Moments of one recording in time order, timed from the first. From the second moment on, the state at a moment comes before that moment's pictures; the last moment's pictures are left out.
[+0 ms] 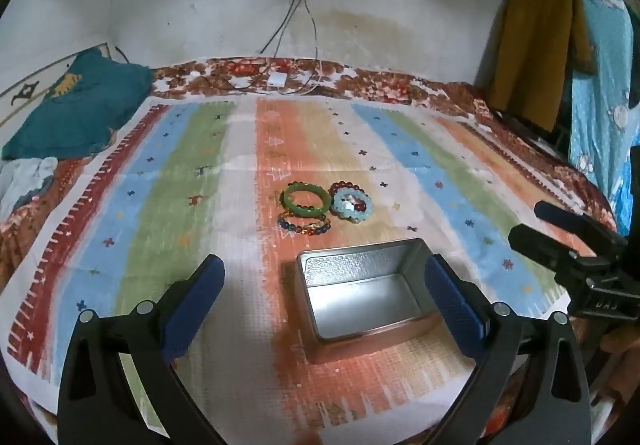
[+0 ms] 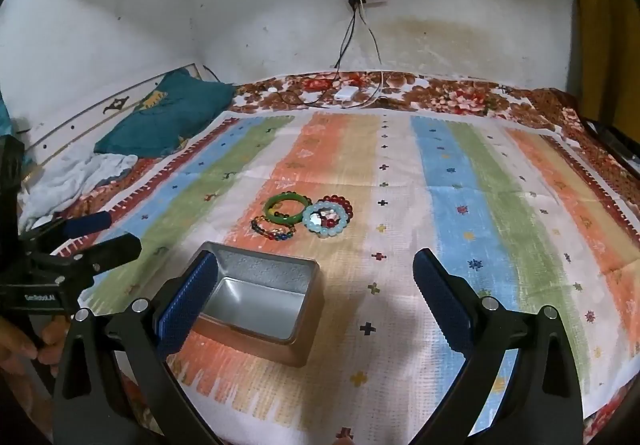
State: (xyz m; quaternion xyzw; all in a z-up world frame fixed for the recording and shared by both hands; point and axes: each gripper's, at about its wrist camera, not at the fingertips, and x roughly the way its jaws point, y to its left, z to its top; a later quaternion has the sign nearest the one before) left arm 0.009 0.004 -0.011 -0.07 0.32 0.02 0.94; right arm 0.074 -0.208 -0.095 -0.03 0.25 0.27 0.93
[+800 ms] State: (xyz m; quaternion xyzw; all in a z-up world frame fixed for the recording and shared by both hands) left arm 0.017 0.008 -0.017 -0.06 0.34 0.02 0.94; right arm 0.083 -0.205 -0.092 -0.04 0.26 0.26 0.93
